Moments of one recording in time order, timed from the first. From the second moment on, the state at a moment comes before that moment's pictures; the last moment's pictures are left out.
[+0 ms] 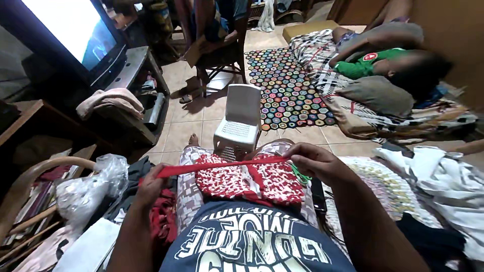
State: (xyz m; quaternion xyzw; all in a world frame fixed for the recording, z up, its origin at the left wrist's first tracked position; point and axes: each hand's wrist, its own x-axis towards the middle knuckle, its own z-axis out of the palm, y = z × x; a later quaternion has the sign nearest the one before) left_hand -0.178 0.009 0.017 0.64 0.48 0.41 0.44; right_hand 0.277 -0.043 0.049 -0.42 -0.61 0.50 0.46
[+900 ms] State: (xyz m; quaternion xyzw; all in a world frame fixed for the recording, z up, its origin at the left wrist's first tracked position) left_hand -0.086 0.012 0.049 0.82 0.43 0.12 0.35; right_hand 0.127 0.003 0.018 -0.35 -0.81 0.29 0.36
